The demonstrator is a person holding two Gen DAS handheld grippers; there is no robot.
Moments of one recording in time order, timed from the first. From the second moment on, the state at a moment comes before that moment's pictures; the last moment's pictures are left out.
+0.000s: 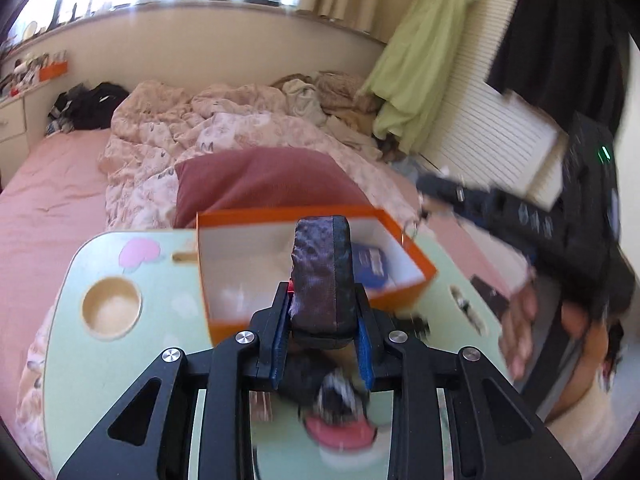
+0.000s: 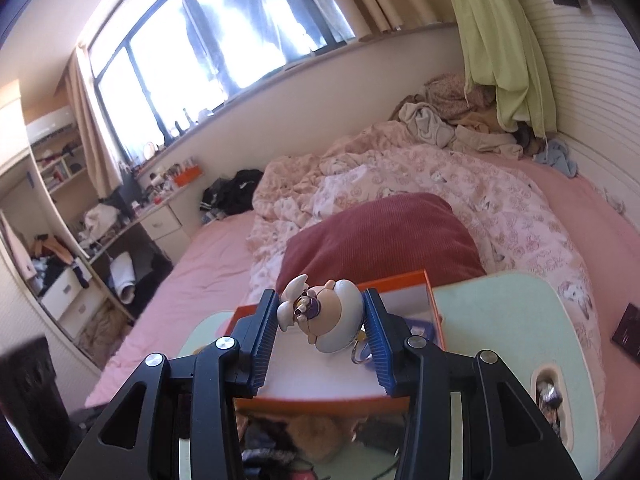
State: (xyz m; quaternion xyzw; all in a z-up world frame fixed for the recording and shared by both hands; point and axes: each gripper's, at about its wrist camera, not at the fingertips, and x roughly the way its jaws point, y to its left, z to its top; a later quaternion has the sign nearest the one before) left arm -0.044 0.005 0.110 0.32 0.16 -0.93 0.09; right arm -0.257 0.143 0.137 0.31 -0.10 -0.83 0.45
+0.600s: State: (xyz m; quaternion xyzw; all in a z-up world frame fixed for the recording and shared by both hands) left arm 0.026 0.029 0.037 0.42 0.13 -0.89 0.16; right arm -0.187 0.174 0.061 0.39 -0.02 -0.83 0.40
